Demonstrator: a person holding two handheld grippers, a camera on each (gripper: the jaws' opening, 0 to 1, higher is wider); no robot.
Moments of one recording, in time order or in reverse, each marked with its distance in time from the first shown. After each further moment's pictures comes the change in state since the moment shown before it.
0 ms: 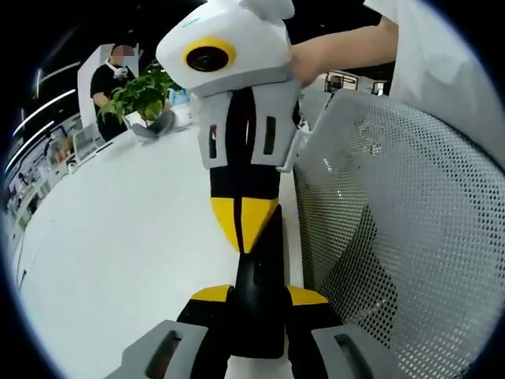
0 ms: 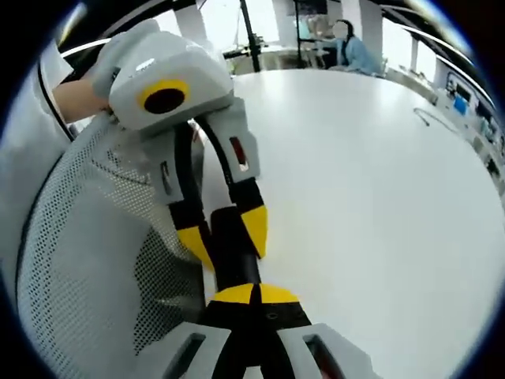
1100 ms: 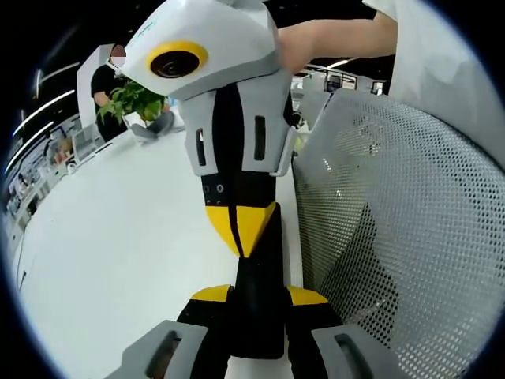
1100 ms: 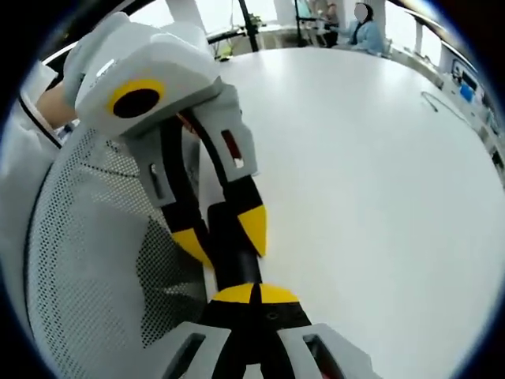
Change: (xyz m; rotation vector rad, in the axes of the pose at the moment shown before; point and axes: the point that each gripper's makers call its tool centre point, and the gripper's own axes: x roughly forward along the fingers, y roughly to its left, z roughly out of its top) left arm 0.001 0.000 0.001 0.009 -0.001 -0.002; right arm 0.004 0.000 -0.005 0.039 0.141 0.024
